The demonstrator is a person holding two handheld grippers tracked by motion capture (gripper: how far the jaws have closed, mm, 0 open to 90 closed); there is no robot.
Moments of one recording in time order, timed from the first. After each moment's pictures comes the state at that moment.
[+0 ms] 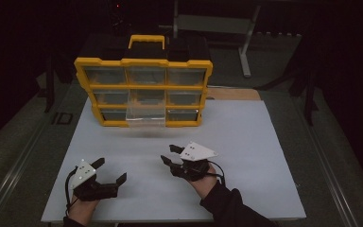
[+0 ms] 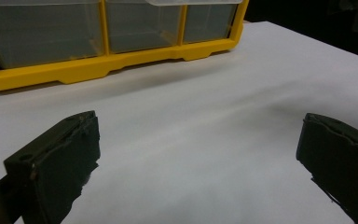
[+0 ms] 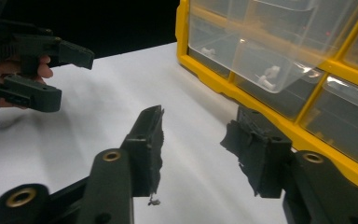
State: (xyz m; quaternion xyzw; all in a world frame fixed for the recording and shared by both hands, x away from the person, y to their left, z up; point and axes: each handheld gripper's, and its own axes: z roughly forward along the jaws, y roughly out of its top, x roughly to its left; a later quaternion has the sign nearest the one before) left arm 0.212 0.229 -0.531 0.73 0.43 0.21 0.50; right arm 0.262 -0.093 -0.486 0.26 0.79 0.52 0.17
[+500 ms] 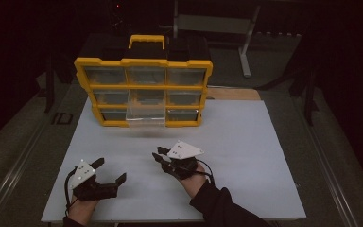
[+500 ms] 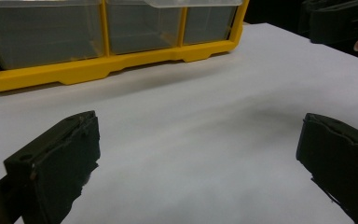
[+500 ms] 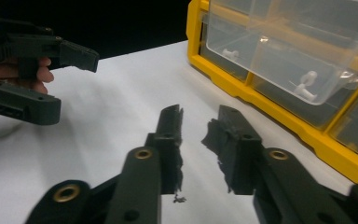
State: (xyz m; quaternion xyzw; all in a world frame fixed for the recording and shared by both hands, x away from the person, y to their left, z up) left arm 0.212 0.230 -0.531 0.72 0.43 0.21 0.50; right arm 0.270 -0.064 -0.494 0.26 0.80 0.52 0.16
